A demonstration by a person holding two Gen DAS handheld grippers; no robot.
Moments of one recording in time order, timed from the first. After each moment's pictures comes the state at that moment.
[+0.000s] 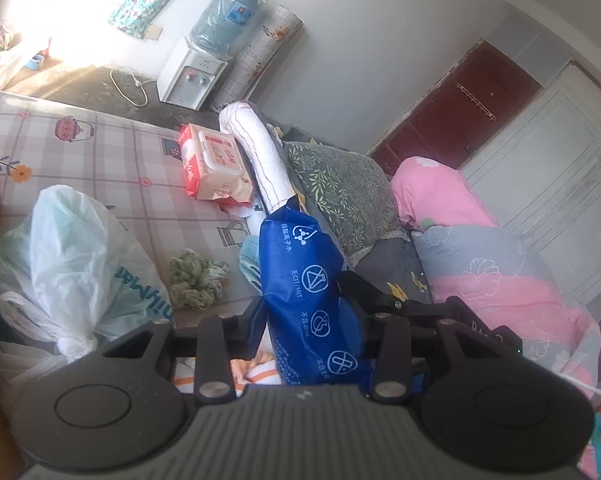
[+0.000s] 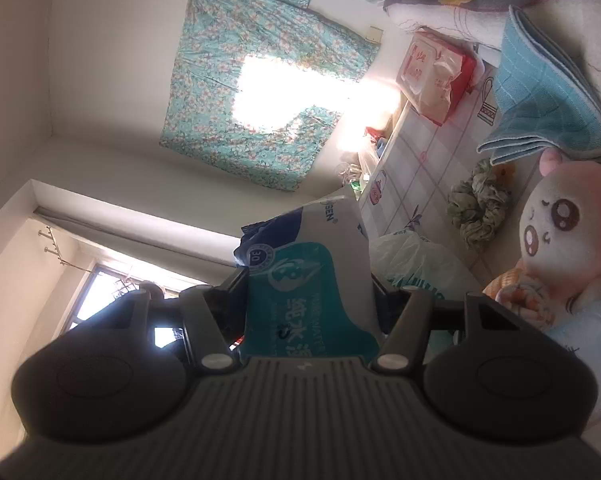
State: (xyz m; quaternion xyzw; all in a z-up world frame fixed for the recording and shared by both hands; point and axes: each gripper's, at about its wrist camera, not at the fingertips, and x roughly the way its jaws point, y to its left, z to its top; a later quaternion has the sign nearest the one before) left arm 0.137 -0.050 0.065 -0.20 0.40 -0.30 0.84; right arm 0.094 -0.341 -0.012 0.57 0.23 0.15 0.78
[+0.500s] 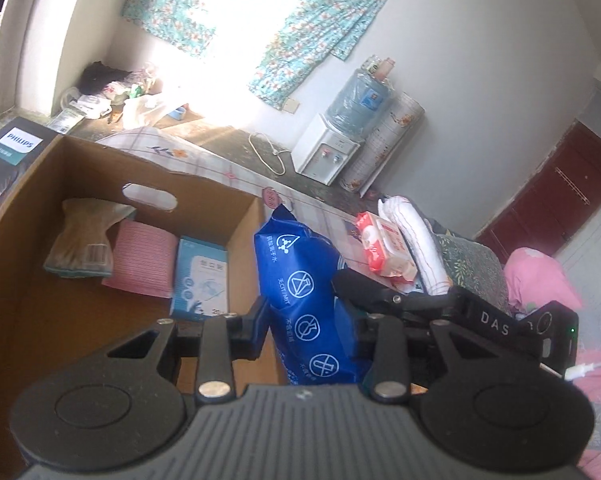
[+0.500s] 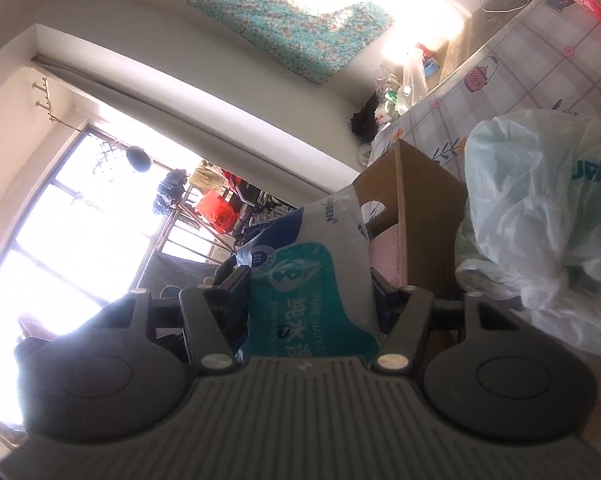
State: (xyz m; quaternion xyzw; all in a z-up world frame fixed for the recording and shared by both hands) left arm 0.094 0.160 0.067 -0.23 0.36 -0.11 0.90; right arm 0.186 -0.112 0.020 0.43 0.33 0.25 0.81
